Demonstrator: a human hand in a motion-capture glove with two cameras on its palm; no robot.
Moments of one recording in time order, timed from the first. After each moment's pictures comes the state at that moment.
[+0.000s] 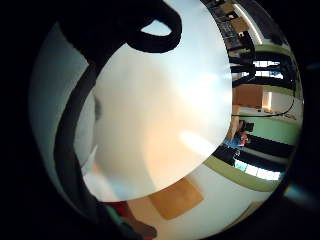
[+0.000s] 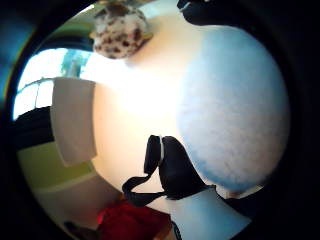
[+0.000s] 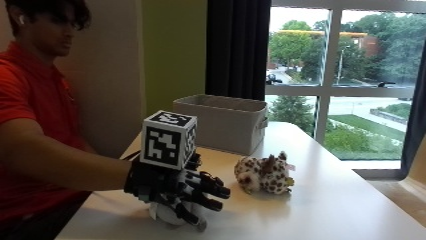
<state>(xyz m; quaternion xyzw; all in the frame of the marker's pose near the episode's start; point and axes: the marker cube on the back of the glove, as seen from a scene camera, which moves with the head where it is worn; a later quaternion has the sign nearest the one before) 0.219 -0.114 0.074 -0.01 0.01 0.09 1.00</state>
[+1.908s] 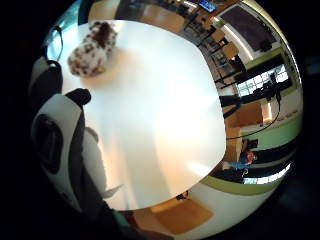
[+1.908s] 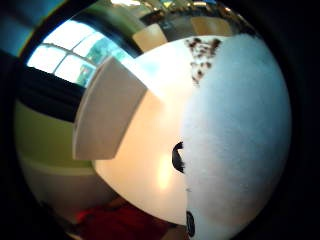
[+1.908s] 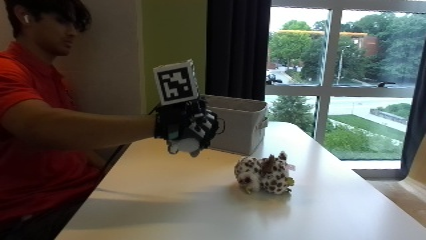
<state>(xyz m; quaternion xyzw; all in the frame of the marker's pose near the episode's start) 0.101 -0.137 -0.016 0.16 0.02 -0.02 0.99</state>
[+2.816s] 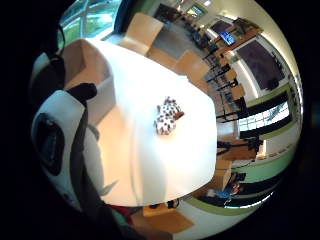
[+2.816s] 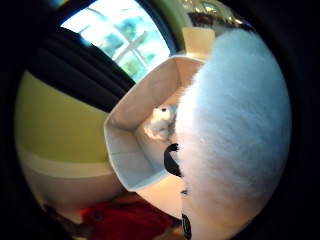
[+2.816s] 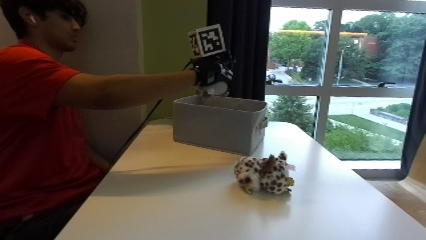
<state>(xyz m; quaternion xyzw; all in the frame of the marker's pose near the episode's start) -0.147 -0.191 -0.115 0.18 0.04 -0.19 0.96</state>
